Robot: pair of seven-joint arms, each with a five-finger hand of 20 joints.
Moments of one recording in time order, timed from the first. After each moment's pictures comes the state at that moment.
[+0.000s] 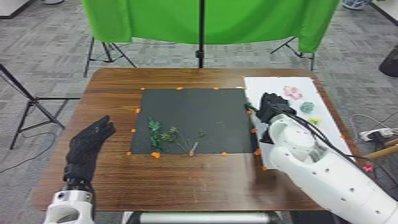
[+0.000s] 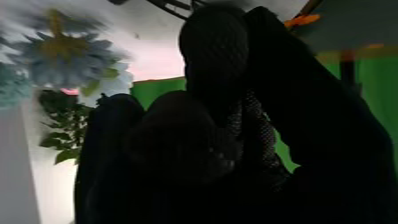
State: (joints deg) left arm 126.0 -71.0 -95.6 -117.4 60.4 9.6 13.5; right arm -70.1 -49.9 46.5 -96.3 -124.8 0.9 43.0
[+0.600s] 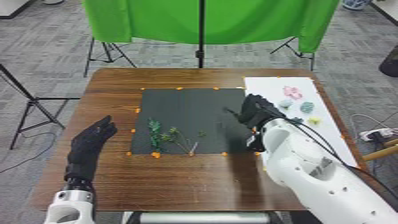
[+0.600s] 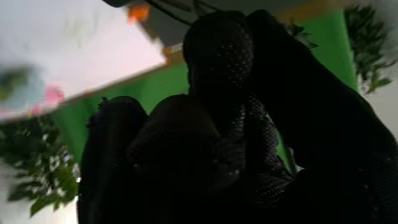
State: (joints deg) left arm 125.9 -71.0 -95.5 -117.4 60.4 8.9 13.1; right arm -77.6 -50.7 51.5 -112.2 -118.4 -3.6 41.9
